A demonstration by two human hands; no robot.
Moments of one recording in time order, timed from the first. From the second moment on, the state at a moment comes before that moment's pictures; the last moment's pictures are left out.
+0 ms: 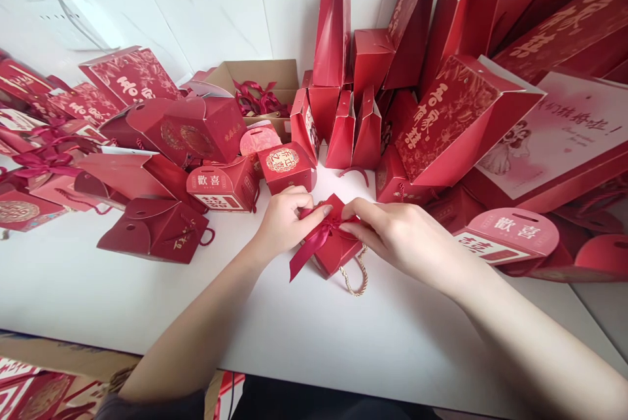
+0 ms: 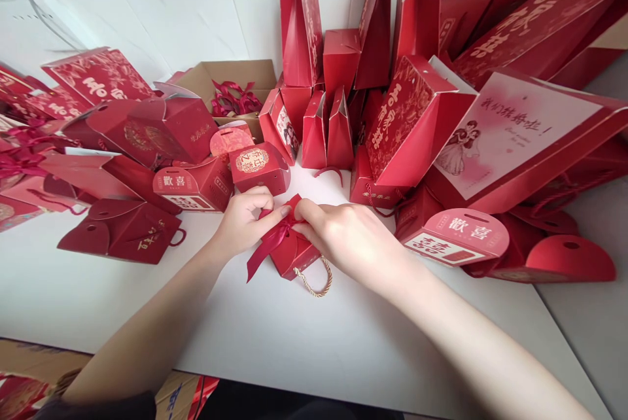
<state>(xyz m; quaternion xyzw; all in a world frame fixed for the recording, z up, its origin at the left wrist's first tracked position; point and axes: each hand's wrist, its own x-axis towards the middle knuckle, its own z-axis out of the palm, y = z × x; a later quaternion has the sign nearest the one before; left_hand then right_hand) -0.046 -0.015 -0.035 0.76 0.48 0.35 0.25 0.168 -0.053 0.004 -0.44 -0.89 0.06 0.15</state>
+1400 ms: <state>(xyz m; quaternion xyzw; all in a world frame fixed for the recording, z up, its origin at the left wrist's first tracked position) -0.051 -0.016 -0.024 0.74 0.47 0.26 0.39 0.211 -0.035 0.022 -0.51 -0.79 0.33 -0.08</state>
